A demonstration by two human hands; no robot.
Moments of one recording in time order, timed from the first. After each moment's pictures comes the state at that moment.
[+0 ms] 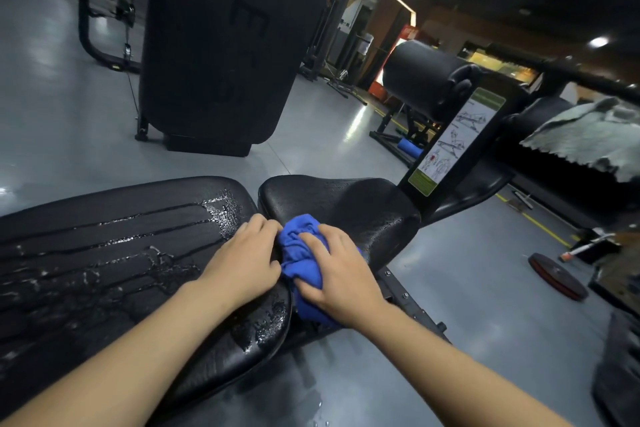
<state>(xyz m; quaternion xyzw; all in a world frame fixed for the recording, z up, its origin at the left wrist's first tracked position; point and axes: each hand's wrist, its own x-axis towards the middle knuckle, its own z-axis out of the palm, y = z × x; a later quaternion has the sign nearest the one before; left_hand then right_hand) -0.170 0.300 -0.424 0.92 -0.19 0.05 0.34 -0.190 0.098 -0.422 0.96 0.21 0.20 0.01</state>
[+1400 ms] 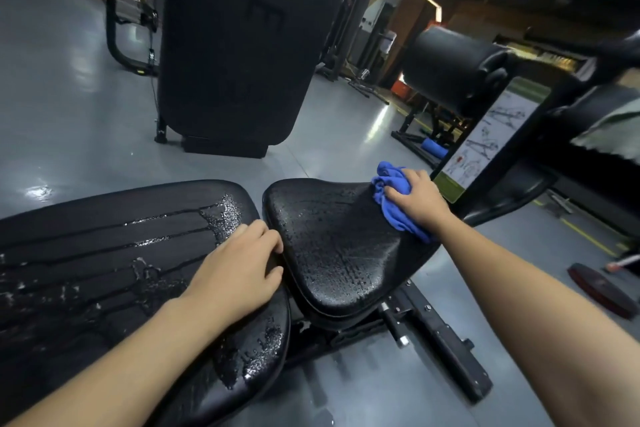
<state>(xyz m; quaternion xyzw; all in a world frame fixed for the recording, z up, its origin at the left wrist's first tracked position) -0.154 0.295 -0.435 0.93 -0.19 0.14 0.29 -0.027 -0.044 -0.339 0.98 -0.03 0.13 -0.11</state>
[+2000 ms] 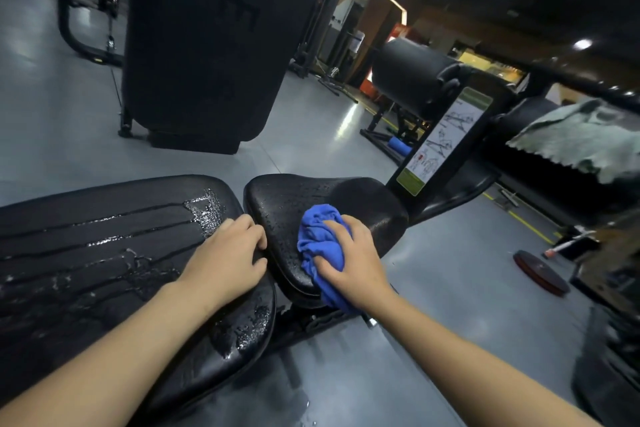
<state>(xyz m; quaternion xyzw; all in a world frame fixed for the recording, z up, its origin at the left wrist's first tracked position) -0.160 0.298 -0.430 0.92 -0.20 0.11 0.31 -0.173 0.049 -0.407 0.97 0.11 0.18 -0.13</state>
